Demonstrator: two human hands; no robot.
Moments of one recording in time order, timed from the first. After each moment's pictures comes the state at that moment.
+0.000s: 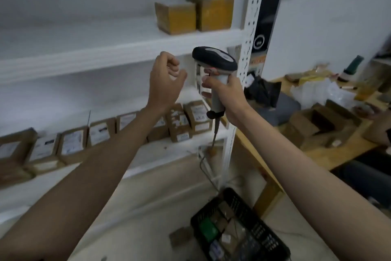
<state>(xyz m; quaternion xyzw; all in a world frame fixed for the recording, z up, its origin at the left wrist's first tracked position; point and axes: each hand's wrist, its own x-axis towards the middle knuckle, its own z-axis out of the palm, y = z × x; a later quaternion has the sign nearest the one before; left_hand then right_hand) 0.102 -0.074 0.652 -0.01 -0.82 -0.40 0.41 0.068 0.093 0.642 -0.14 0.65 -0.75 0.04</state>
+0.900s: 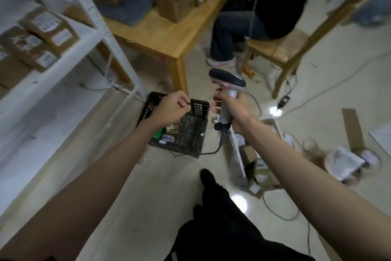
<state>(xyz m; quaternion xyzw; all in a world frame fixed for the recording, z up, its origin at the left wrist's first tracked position) 0.337 0.209 0.368 -0.19 -0.89 -0.35 -0.22 0.426 0.395 0.389 0.33 0.52 -0.79 -0.01</state>
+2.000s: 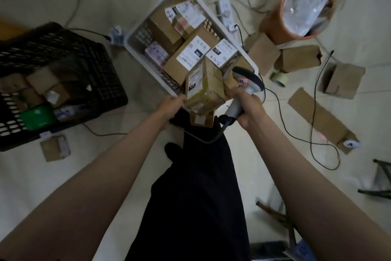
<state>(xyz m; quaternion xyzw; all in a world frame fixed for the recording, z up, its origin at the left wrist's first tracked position) 0.521 0.513 -0.087 0.04 -0.76 -0.17 -0.62 0.687 0.640 -0.041 0.76 0.15 -0.63 -0.08</state>
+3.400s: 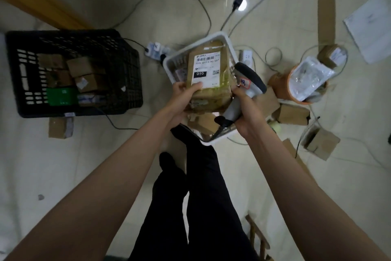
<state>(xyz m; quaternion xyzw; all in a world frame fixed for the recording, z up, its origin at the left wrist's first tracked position) 0.428 0.539 0.056 0.17 -0.64 -0.48 -0.57 0.546 0.660 0.096 0.64 0.29 -0.71 -0.04</state>
